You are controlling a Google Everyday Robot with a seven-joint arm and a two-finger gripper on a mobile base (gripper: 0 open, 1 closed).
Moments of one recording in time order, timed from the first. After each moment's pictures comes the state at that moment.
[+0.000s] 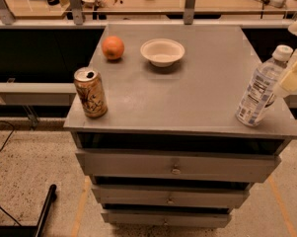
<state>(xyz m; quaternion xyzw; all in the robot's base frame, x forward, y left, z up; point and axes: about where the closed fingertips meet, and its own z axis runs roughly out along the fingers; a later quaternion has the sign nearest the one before) 0.509 -0.280 0.988 -0.51 0.83 0.02 0.24</state>
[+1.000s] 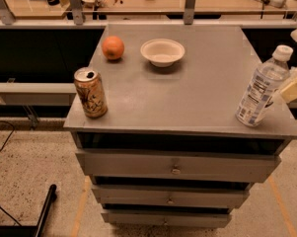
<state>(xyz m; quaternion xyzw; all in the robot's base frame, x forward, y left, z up) 0.517 -0.289 0.971 -0.50 0.79 0.06 0.36</state>
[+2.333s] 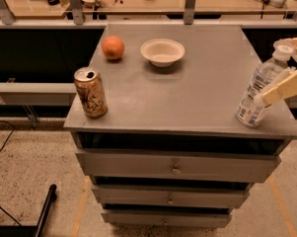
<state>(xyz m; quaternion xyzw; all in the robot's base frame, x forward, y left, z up) 0.535 -0.269 0.943 -0.48 0.77 0.13 0.41</state>
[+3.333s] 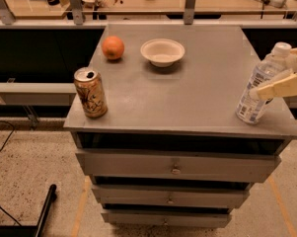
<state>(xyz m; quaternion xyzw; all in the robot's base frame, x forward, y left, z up) 0.538 -0.276 0.934 -0.44 0.76 0.17 0.44</state>
